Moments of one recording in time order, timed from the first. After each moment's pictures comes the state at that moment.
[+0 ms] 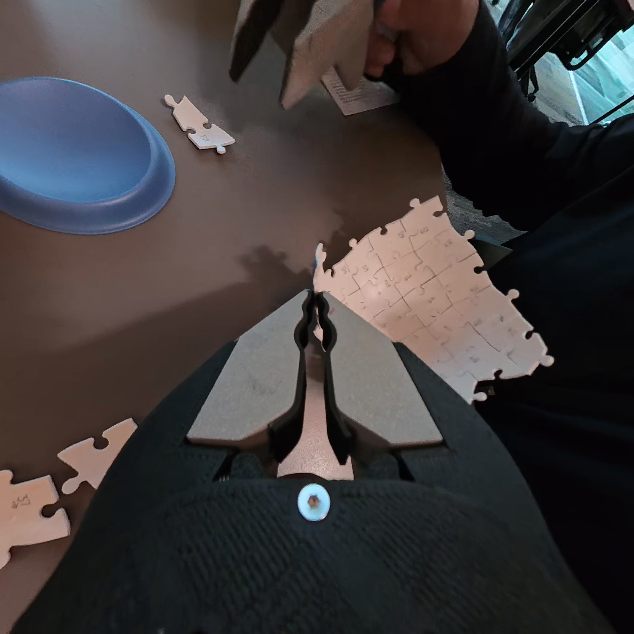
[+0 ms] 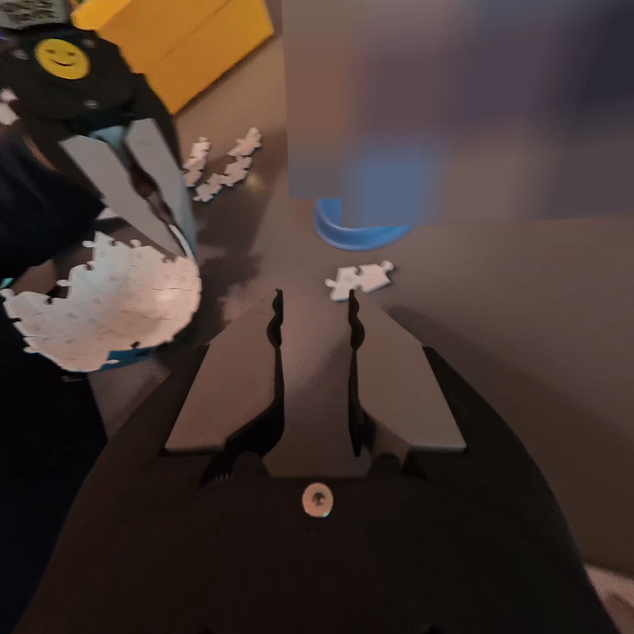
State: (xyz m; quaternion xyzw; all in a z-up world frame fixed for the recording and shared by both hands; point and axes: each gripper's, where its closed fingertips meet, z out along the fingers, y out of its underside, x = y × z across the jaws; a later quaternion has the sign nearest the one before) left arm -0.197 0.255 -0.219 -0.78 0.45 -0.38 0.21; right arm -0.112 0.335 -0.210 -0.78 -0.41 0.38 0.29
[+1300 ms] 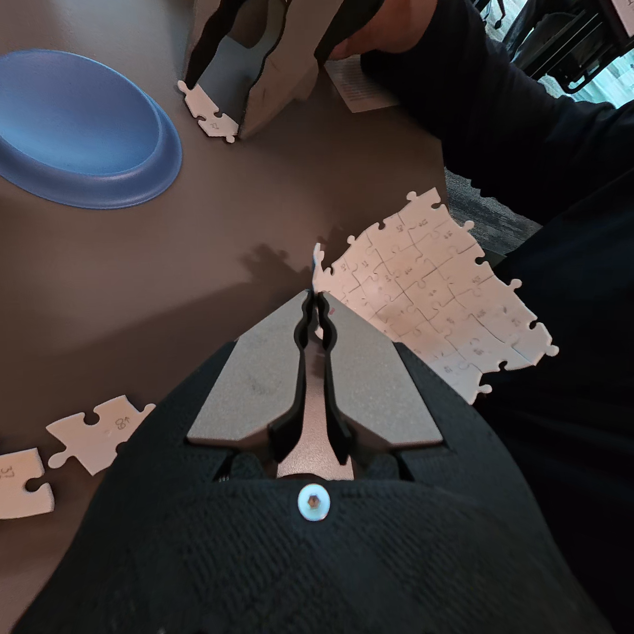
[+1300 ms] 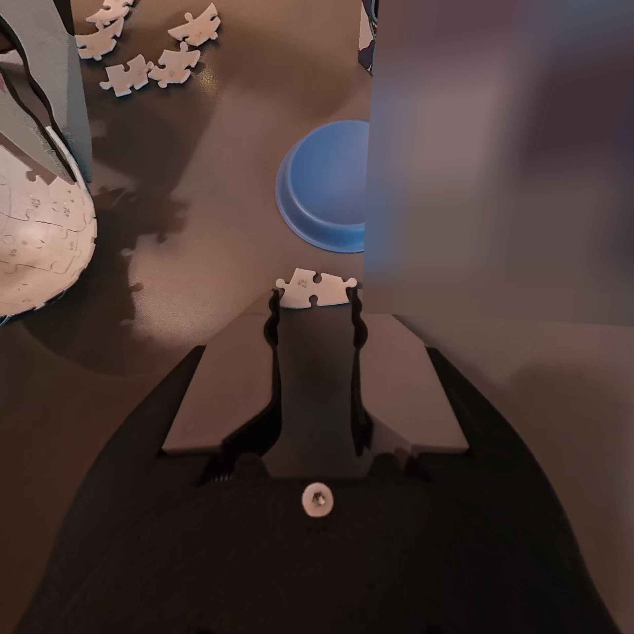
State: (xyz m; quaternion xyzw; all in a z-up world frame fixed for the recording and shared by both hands) left arm -0.203 0.252 -0.222 -0.79 0.43 -0.39 0.22; right arm -0.122 0.361 -0.246 -0.75 -0.54 0.25 0.29
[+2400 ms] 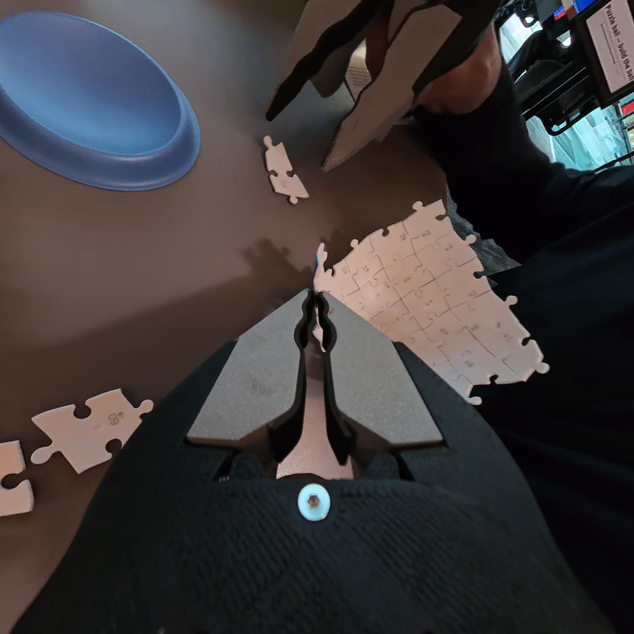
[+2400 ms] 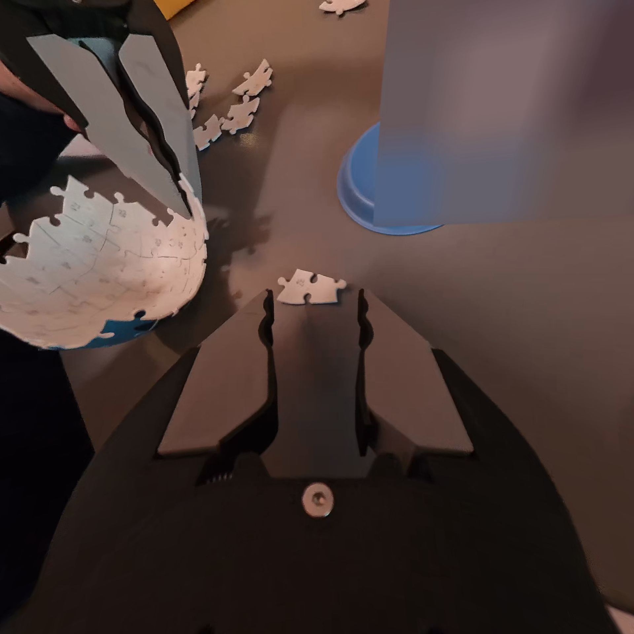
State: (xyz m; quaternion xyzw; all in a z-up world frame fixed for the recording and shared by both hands) left arm -0.202 0.259 -0.224 -0.81 0.38 -0.41 0.20; right arm -0.126 0.317 -0.232 -0.78 -0.47 0.33 0.26
